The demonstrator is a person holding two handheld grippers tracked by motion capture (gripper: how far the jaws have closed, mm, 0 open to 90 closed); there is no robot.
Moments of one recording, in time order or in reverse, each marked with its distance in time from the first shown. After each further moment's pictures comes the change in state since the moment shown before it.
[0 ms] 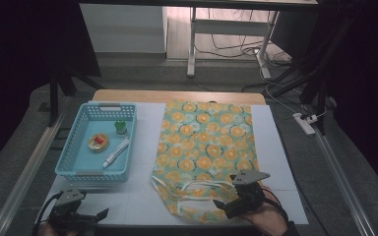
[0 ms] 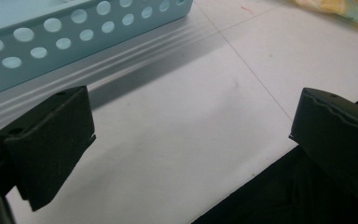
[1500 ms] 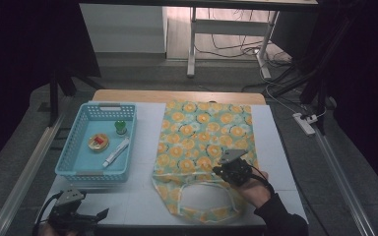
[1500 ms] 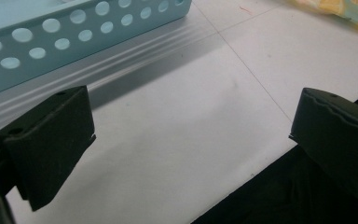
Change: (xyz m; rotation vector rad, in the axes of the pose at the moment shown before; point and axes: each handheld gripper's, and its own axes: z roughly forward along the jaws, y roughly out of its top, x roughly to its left) left arm 0.000 0.000 0.000 -0.003 -0.006 -0.002; right arm -0.037 0.042 0.039 0.148 -0.076 -0.147
